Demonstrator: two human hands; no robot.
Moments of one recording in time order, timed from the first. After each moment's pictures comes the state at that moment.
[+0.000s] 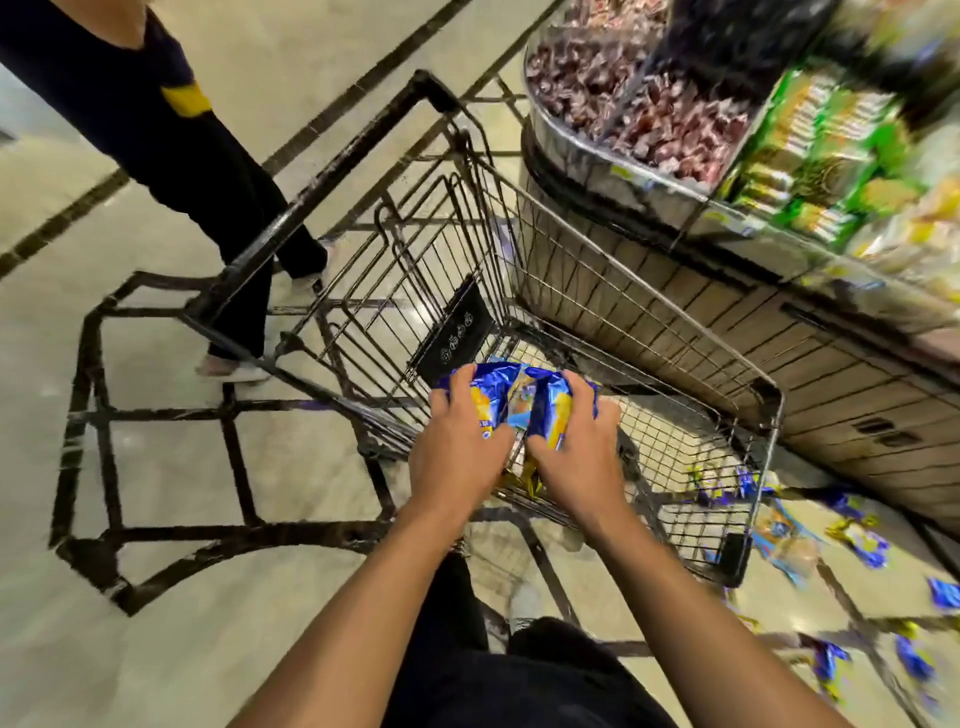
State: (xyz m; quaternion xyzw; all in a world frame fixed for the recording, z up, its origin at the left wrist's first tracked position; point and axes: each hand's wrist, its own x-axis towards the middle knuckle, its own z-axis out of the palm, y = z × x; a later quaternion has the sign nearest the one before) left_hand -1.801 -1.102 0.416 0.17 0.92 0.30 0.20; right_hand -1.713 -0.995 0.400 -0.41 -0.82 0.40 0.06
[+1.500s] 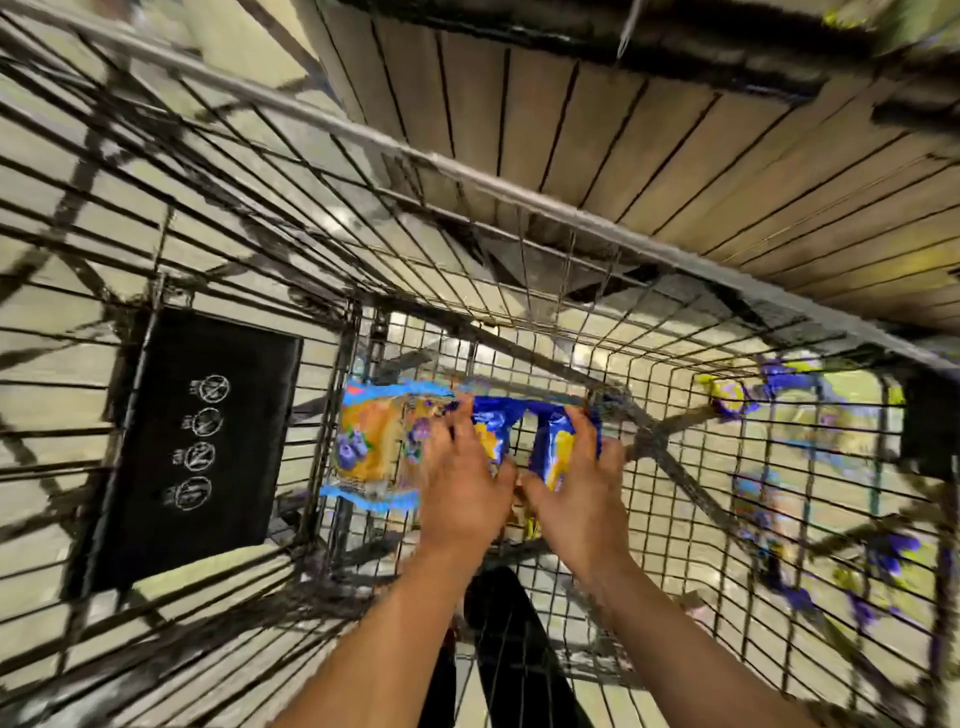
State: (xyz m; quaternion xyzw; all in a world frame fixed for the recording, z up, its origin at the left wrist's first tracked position) left_hand -1.842 -0.855 0.053 0.24 0.89 0.14 0.37; right_hand -1.728 -0.795 0.053 -0.60 -0.69 0.40 -0.06
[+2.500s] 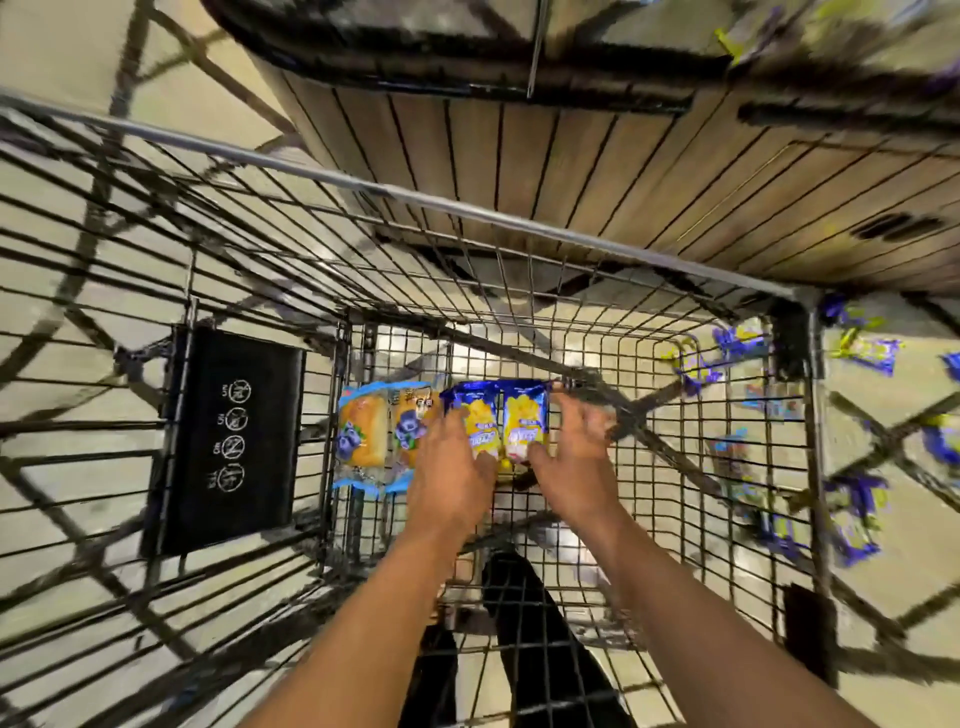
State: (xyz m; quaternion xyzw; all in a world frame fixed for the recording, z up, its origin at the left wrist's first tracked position) left_hand -1.834 -0.872 0.115 0.30 0.85 0.16 0.39; right_hand -1.711 -0.797 0.120 -0.60 -0.67 0.44 0.00
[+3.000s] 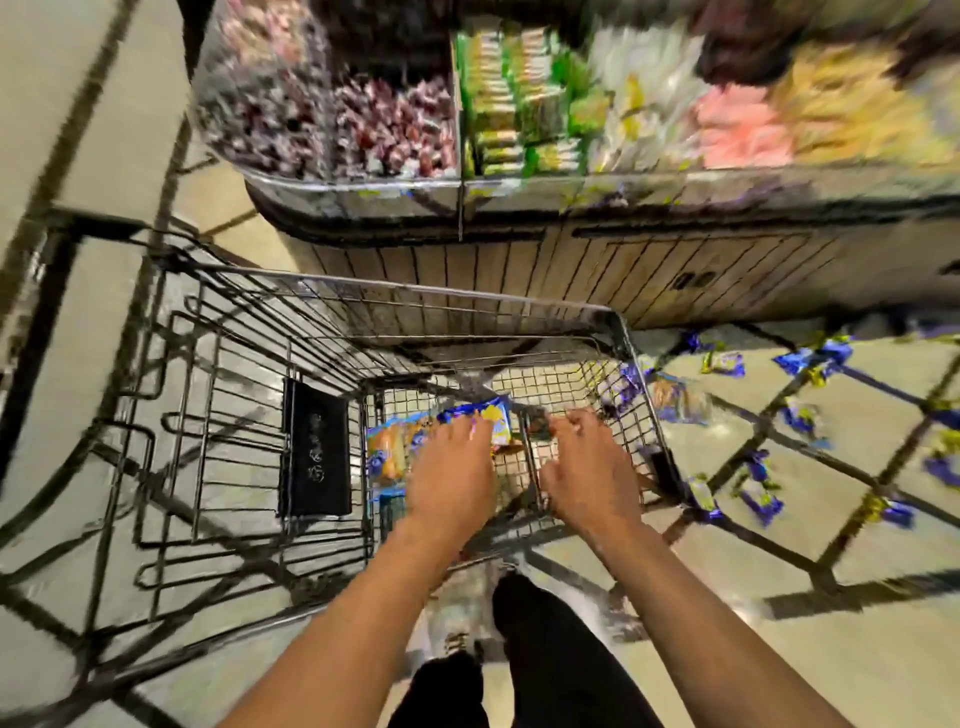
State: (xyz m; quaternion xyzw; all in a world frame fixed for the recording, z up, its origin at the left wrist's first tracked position) left_hand -1.822 -0.970 0.355 0.63 0.75 0.03 0.19; right_hand -1.665 -0.925 0.360 -0.59 -0.80 0.14 -0.02
